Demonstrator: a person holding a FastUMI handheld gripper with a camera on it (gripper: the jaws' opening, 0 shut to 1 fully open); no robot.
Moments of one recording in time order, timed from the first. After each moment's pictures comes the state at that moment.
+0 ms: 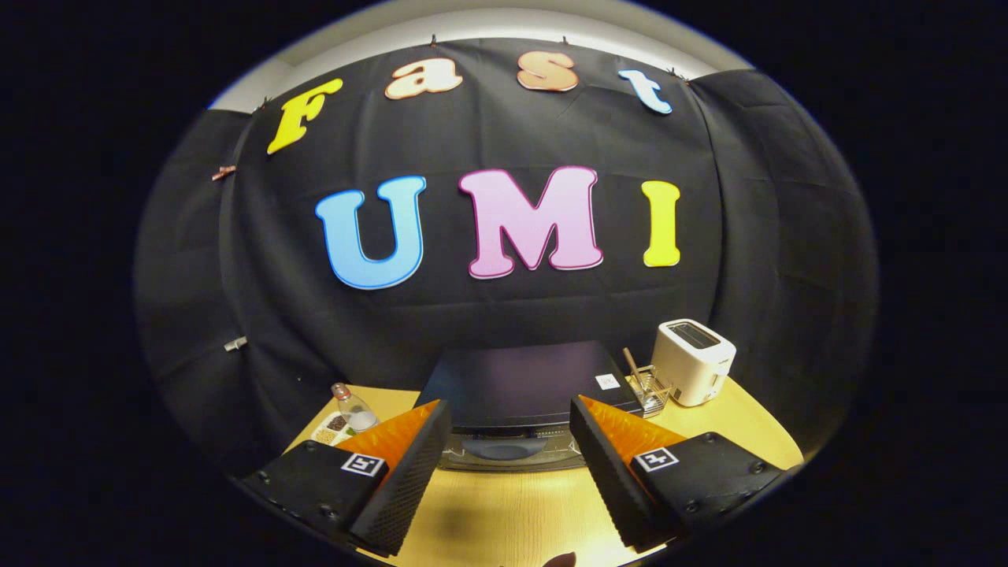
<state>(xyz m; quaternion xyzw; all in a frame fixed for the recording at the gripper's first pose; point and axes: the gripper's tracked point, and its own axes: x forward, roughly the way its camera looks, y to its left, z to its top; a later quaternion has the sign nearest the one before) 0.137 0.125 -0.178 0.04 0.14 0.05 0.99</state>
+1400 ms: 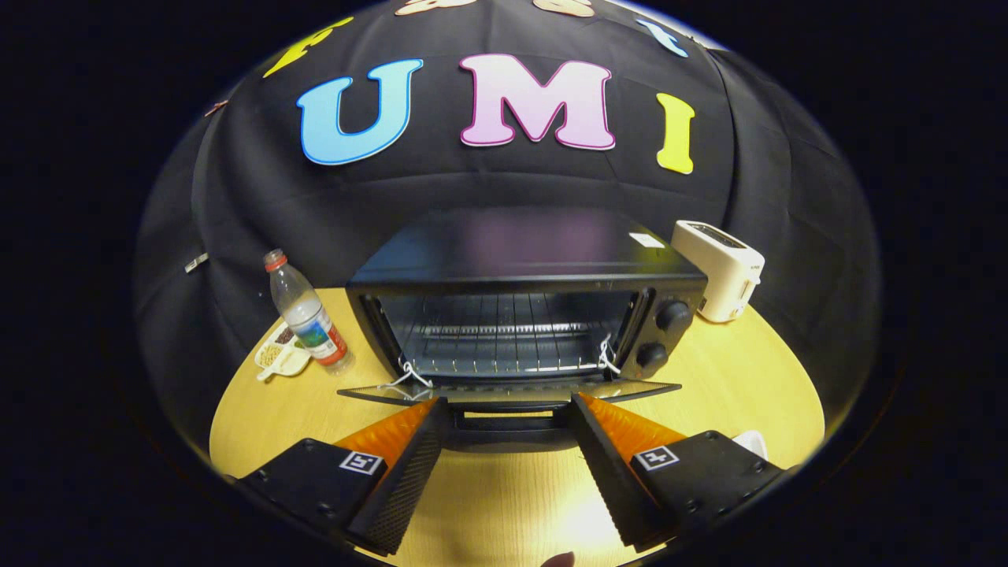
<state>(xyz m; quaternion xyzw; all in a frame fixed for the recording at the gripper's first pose) 0.114 0.135 -0.363 0.00 0.29 0.03 0.96</state>
